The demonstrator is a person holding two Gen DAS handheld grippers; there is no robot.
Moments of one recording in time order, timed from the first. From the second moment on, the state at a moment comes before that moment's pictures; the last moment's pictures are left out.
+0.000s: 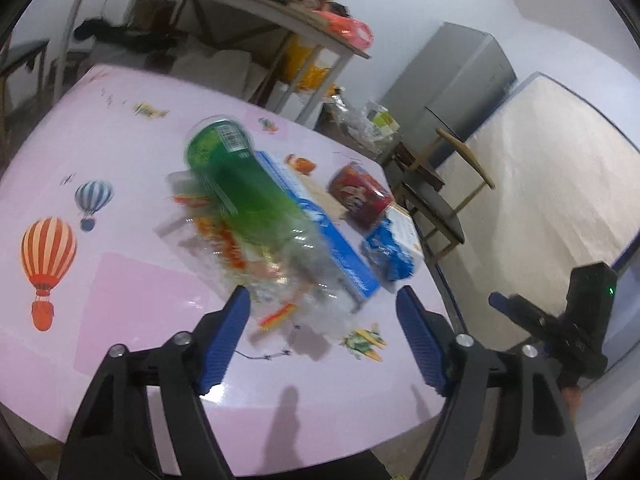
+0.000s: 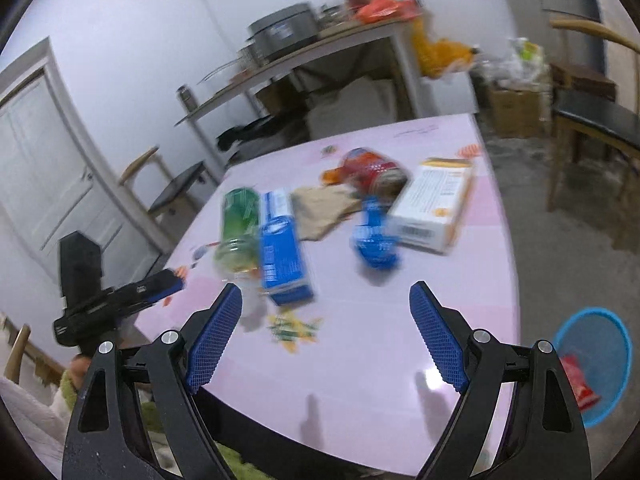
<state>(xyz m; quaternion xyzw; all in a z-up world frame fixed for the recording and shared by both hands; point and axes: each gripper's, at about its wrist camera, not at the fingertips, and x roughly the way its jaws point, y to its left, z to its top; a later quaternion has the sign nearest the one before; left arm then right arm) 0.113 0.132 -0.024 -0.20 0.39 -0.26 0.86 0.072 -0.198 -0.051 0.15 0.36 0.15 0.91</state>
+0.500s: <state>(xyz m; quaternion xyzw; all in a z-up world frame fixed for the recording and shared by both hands) 0.149 0.170 -0.064 -0.27 0.42 -0.24 0.83 0.119 -0.129 -0.047 0.06 0.38 0.09 0.92</state>
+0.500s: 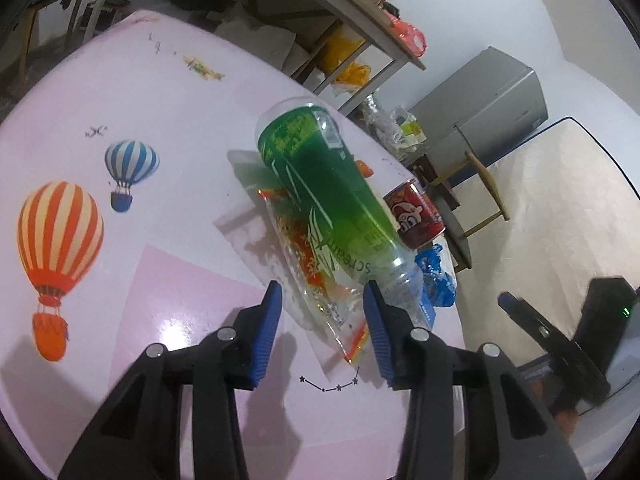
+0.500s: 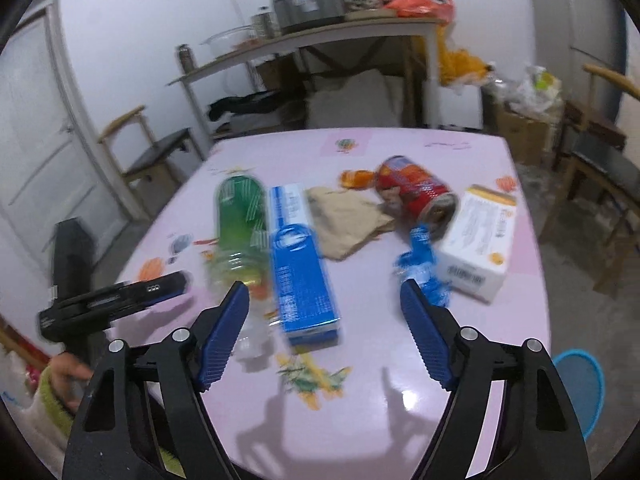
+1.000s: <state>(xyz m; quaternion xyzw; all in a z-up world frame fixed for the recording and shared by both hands) 0.131 0.149 -0.033 -0.22 0.36 -0.36 0.83 0.185 -0.159 -0.104 0.04 0.46 -0.02 0.89</state>
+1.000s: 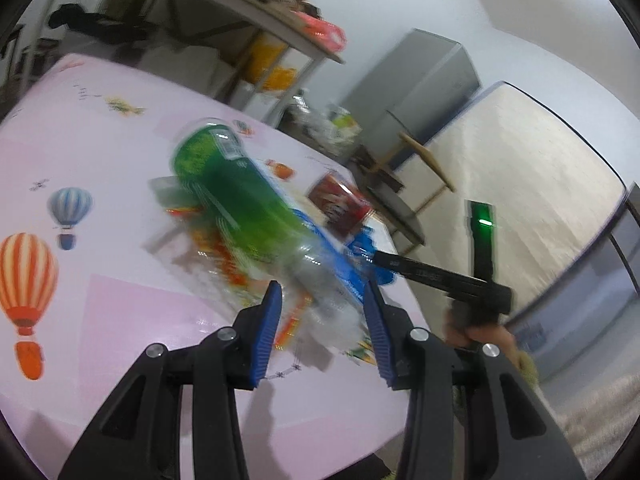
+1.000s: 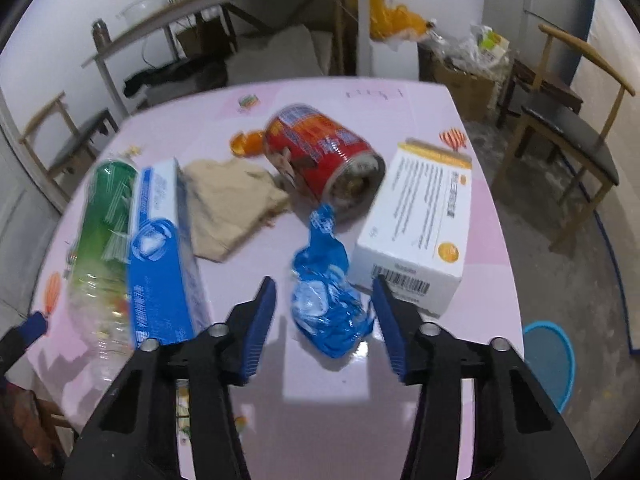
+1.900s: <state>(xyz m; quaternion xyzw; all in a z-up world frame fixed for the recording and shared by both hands) 0.091 0.015 -0.055 -0.07 0.45 -0.45 0.77 0.078 -0.203 -0.111 0.32 0.50 0.13 0.80</state>
